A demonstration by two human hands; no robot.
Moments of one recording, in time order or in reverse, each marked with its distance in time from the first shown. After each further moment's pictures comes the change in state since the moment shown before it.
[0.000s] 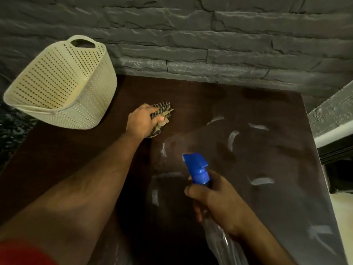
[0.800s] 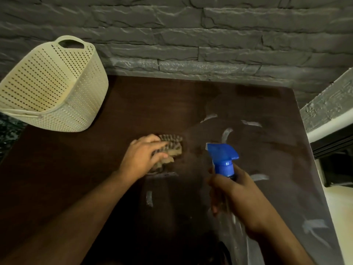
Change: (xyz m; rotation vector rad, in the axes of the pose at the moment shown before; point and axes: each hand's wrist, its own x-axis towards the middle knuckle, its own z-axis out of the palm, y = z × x) left_hand -0.104 0.024 0.002 -0.044 -0.098 0.339; right_hand -0.011 0.002 -0.034 0.076 0.197 0.012
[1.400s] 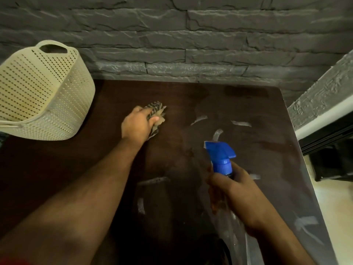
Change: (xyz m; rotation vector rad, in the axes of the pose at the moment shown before) left_hand 0.103 -0.005 -0.002 0.148 0.131 -0.411; right_hand 0.005 -0.002 -0.012 0.031 0.024 -0.002
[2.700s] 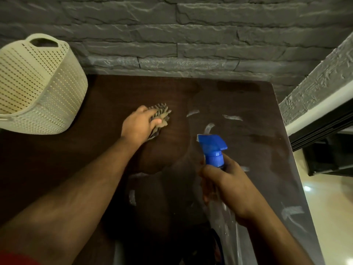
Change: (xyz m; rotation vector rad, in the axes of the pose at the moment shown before) left_hand -0.021 0.015 0.004 -0.026 -0.061 0.171; right_hand -0.003 0.007 -0.012 0.016 -0.008 -0.037
